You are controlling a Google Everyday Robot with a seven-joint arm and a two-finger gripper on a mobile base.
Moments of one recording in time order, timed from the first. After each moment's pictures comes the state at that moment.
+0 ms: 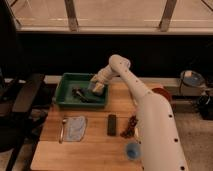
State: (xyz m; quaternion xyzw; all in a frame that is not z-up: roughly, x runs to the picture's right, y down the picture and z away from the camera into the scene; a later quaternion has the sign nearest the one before) arm -0.066 -0.025 0.965 -0.23 -0.35 -0.02 0.91
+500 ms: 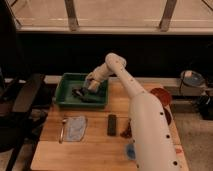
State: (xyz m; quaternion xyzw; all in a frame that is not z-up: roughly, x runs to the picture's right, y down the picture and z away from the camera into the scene) arm -0.099 -0.034 0.959 -0.21 -0.39 -0.04 0.90
